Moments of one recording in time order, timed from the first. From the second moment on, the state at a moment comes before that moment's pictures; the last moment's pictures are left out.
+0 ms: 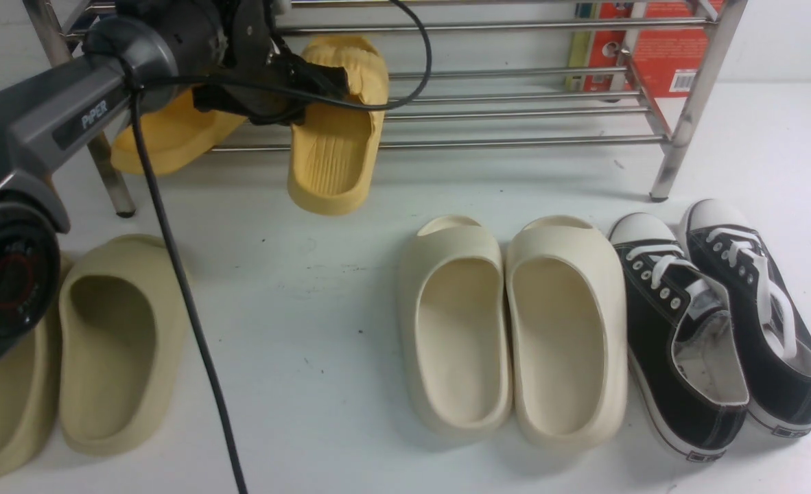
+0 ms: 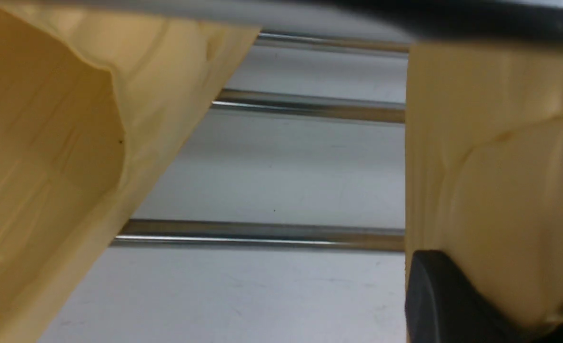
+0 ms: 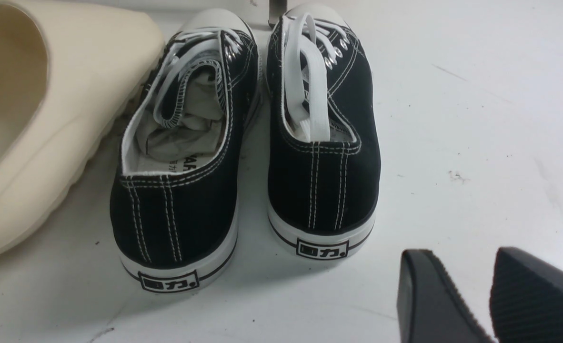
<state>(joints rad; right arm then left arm) -0.04 -0.01 0.02 0.03 0.39 -0.01 -0.24 2.14 -1.94 0.11 0.64 -0.42</state>
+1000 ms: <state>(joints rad) -0.04 -0.01 0.02 0.03 0.39 -0.01 -0.20 2.22 -1.94 0.21 0.42 -0.47</state>
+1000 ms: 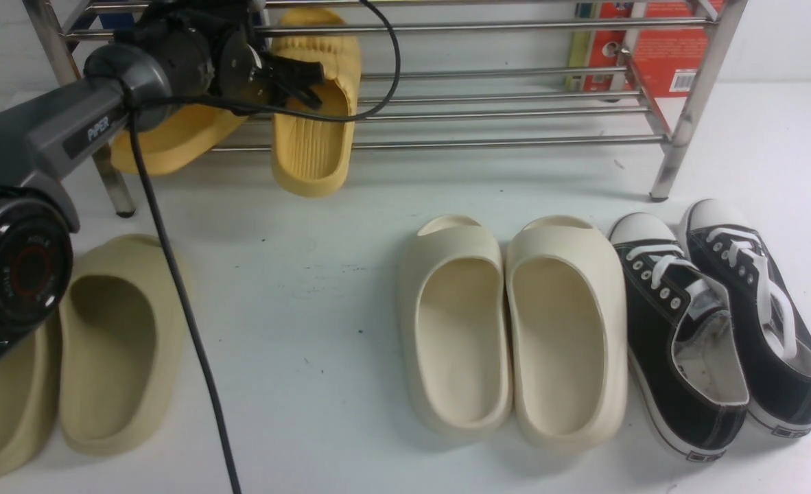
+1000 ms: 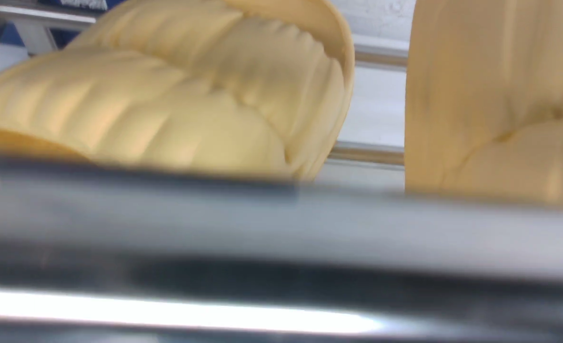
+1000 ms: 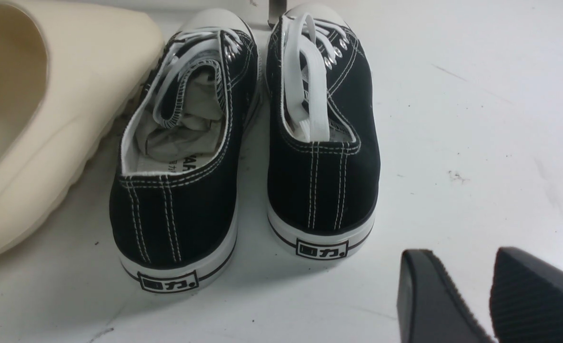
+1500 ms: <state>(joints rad) -0.04 -0.01 0.02 0.03 0.39 -0.01 -0.20 2.21 -1.94 0.20 0.41 -0.55</state>
